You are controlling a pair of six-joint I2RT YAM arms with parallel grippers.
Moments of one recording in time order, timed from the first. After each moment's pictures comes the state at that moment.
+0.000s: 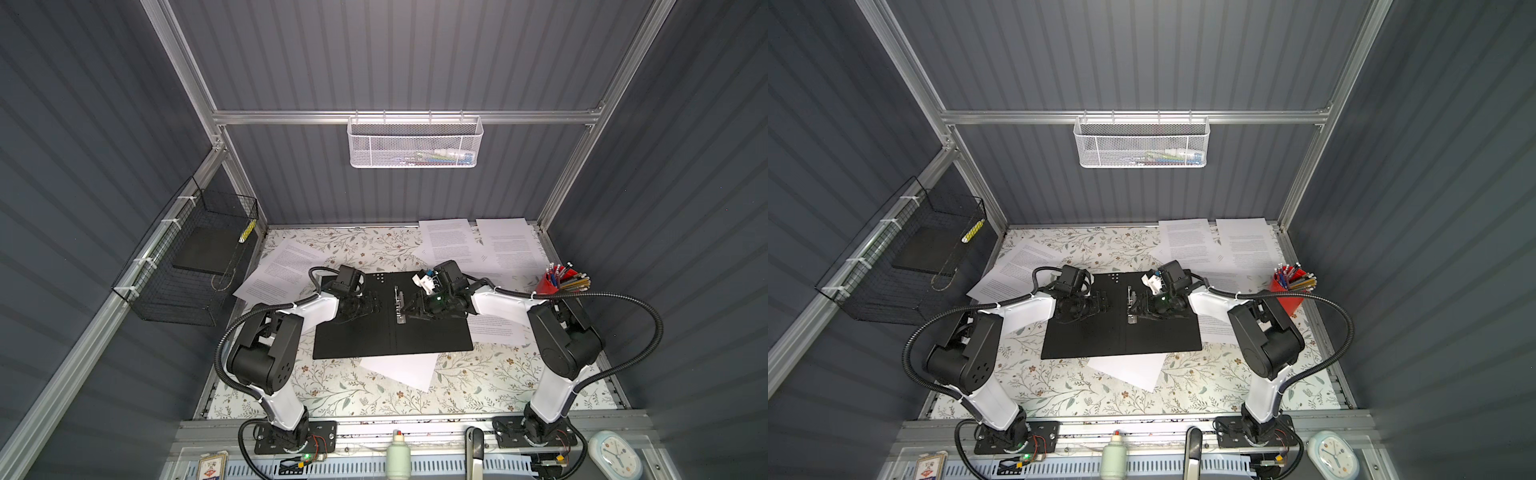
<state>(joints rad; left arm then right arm) -0.40 1.73 0.93 -0.26 0.26 -0.53 0.56 1.82 1.06 -0.17 -0.69 0.63</state>
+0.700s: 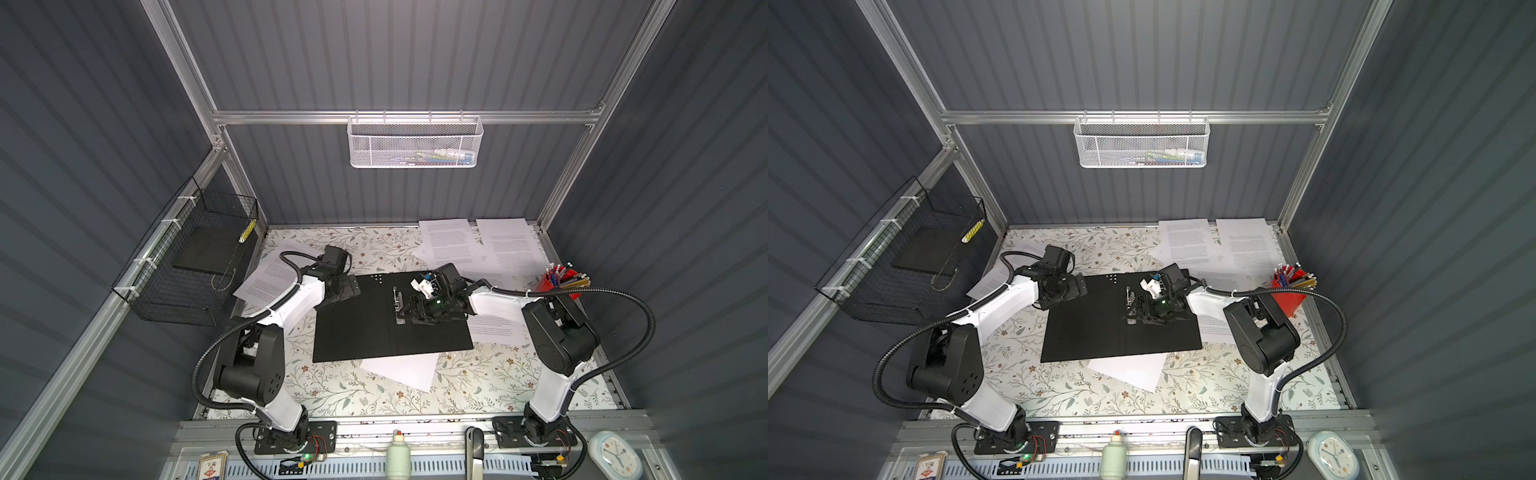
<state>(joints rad) -0.27 1.66 1.19 -0.68 -0.15 -0.61 0.56 1.84 1.05 -0.18 -0.72 0.56</state>
